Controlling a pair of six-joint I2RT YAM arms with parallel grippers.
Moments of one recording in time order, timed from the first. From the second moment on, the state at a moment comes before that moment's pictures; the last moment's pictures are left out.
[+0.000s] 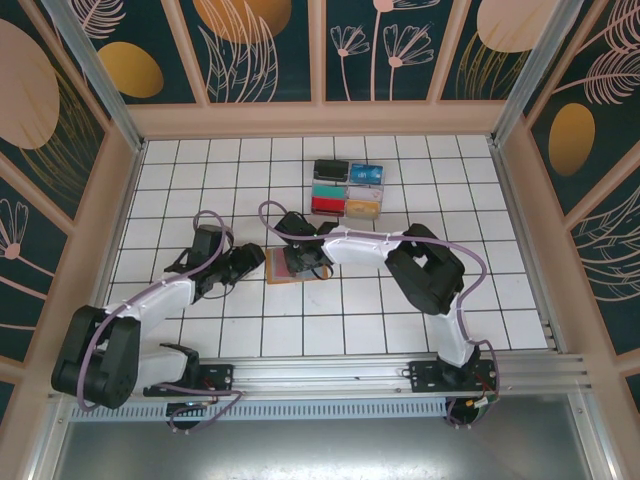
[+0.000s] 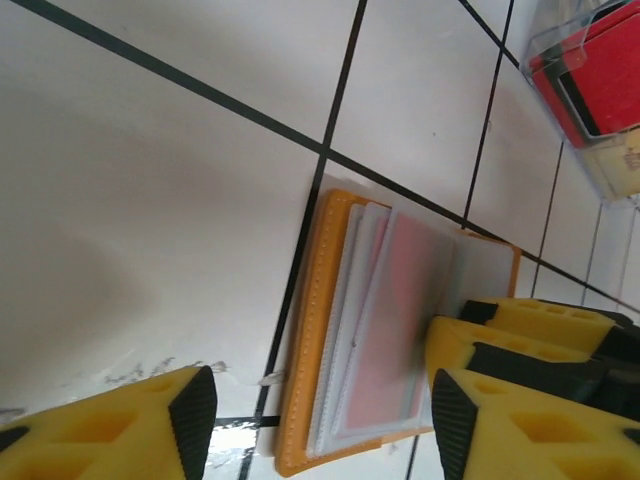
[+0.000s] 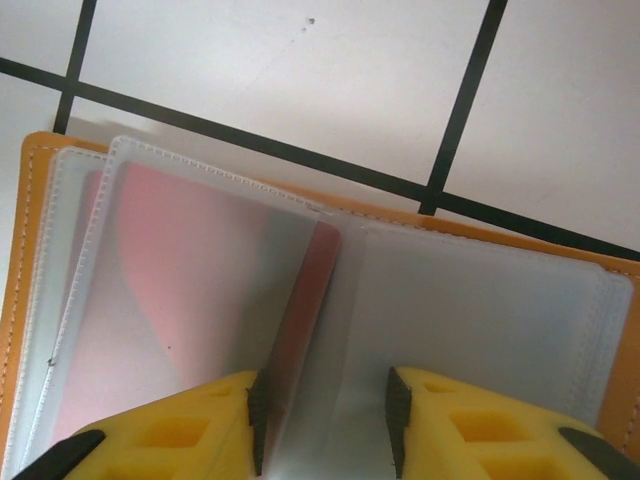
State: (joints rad) left arm -0.29 1.26 0.49 -0.08 0.33 -0.87; right arm 0.95 2.05 1.39 -0.48 0.12 0.58
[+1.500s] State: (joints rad) left arm -0.37 1.56 0.59 0.04 0.46 -0.83; right arm 0.93 2.02 1.31 -0.37 0.05 0.57
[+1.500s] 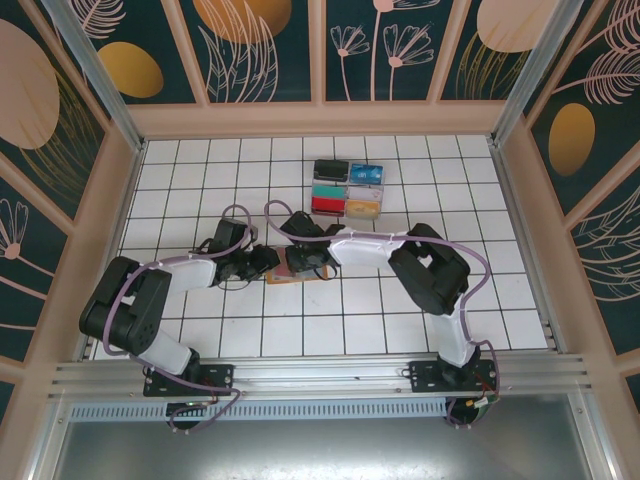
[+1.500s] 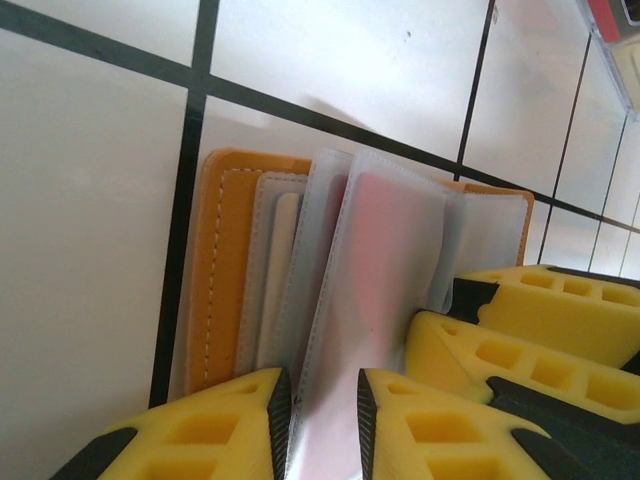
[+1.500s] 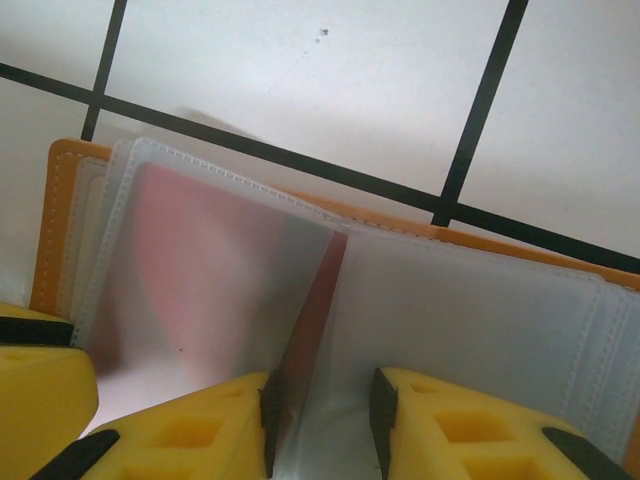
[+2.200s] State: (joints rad) left arm -0.38 1.46 0.61 -0.02 0.41 -0.76; right arm 0.86 1.91 1.24 -0.32 -0.11 0.62
